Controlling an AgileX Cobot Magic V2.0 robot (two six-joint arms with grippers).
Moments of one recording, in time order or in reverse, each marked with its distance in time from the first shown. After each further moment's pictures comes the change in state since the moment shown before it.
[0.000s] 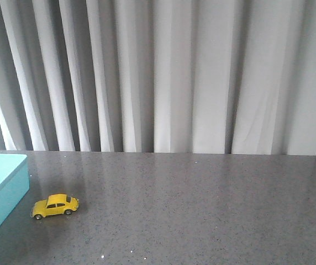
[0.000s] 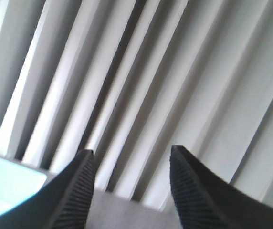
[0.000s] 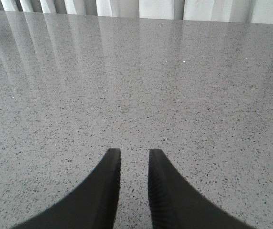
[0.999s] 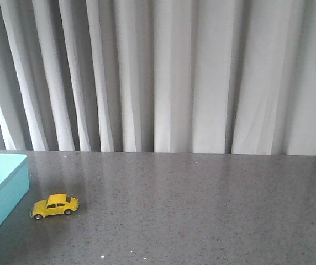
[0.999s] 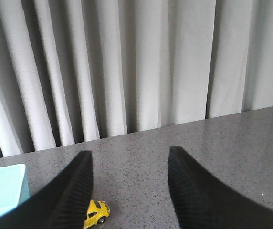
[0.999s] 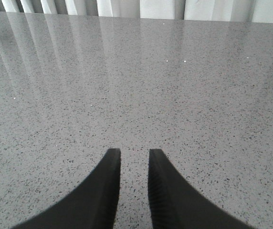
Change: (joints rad) left arm 0.000 0.221 -0.088 -0.948 0.182 1.373; right arm 0.000 0.000 0.000 0.007 0.000 0.000
